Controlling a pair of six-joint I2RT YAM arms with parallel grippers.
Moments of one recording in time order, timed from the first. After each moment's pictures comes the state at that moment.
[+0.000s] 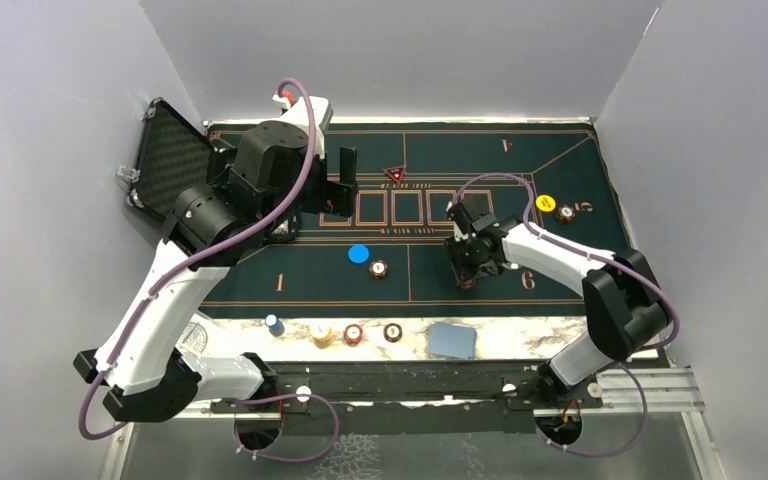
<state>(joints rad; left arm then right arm) -0.74 1.24 1.85 -1.10 -0.31 -0.29 0.56 1.57 0.96 -0.64 0.05 0.23</state>
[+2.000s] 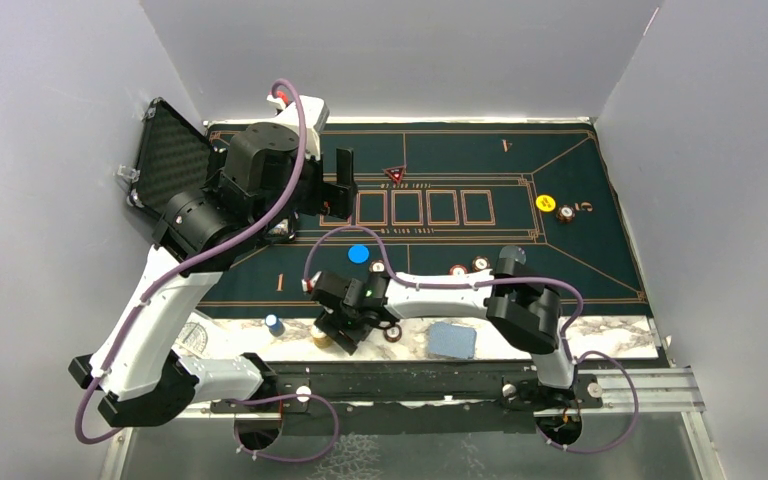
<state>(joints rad) -0.74 1.23 1.86 -1.09 -0.28 -0.28 1.28 2.02 1.44 -0.58 0.04 0.29</state>
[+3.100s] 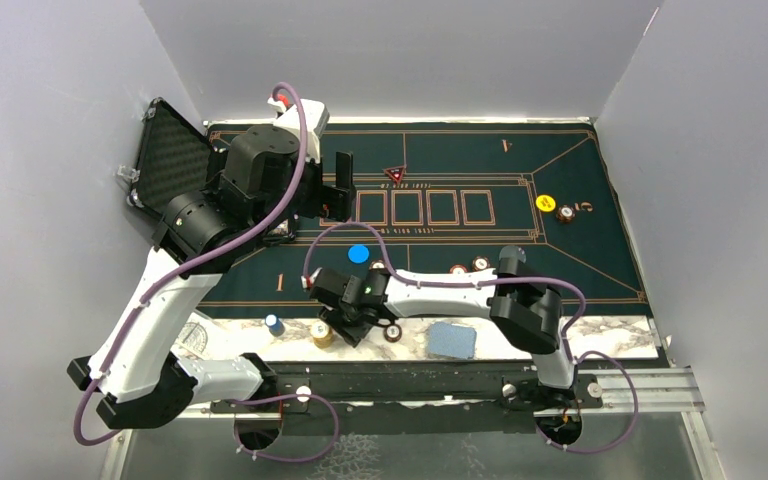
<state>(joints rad) -0.74 1.21 1.83 -1.09 -0.28 -0.27 1.28 2.01 1.48 -0.63 0.07 0.30</state>
